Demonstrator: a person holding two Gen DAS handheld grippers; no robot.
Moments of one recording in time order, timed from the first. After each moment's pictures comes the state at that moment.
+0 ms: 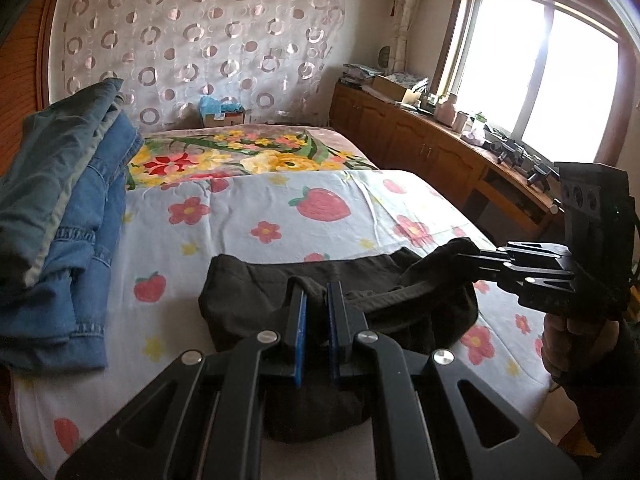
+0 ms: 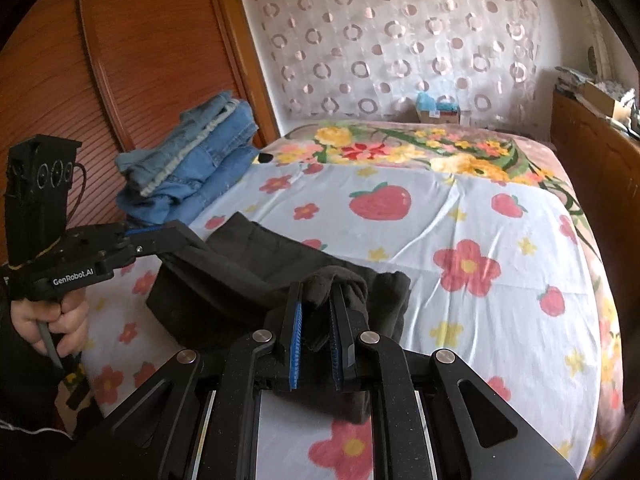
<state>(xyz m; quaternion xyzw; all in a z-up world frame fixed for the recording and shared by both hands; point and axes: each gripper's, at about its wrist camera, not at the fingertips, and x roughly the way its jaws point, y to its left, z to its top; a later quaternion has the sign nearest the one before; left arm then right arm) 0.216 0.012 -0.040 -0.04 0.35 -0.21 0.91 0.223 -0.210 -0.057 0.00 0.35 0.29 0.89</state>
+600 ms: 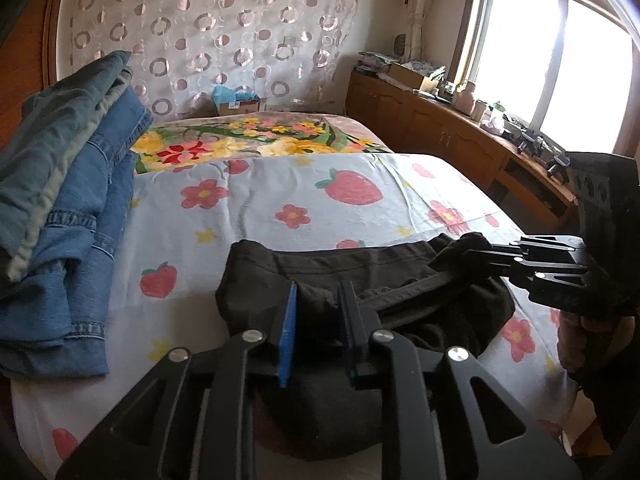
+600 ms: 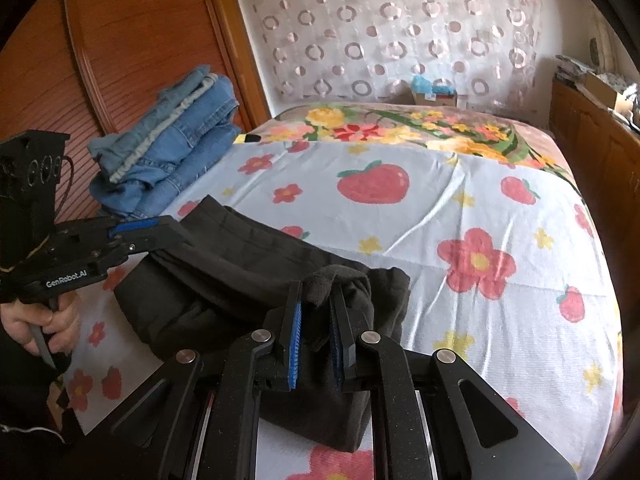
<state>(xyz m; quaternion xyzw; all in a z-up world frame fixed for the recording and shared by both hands) 0.230 0.014 -0.065 -0.02 0.36 -0.18 0.91 0.250 -0.200 -0.085 -0.01 0.38 0.27 0.88</state>
